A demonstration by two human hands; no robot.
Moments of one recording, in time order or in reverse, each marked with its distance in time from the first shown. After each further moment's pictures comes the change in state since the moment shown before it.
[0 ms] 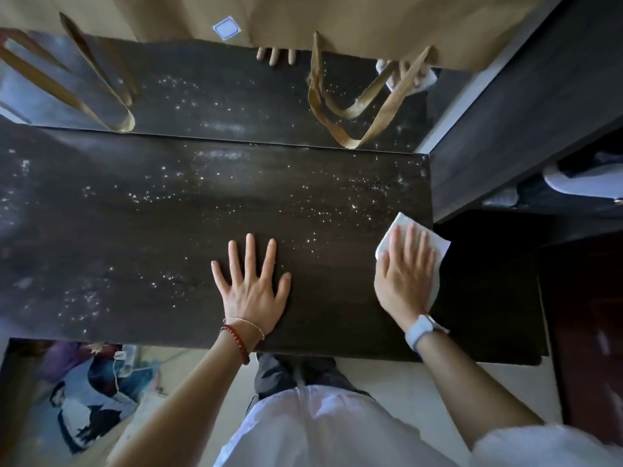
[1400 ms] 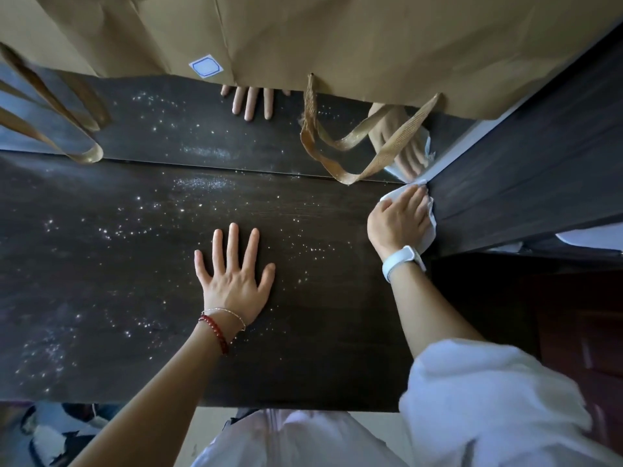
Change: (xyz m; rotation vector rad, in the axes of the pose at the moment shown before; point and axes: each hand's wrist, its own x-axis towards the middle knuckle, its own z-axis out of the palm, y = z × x) left_hand 0.076 0.001 -0.019 -0.029 0.005 -0.009; right_hand 0.147 -0.044 -0.020 0.162 0.048 0.352
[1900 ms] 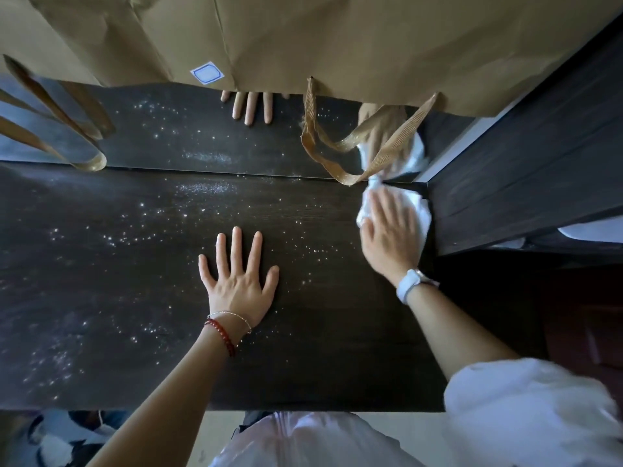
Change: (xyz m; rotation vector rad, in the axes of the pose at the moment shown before) left_hand 0.001 0.000 -0.001 -0.001 -0.021 0.005; right_hand -0.015 0.029 0.012 -0.200 0.033 -0.554
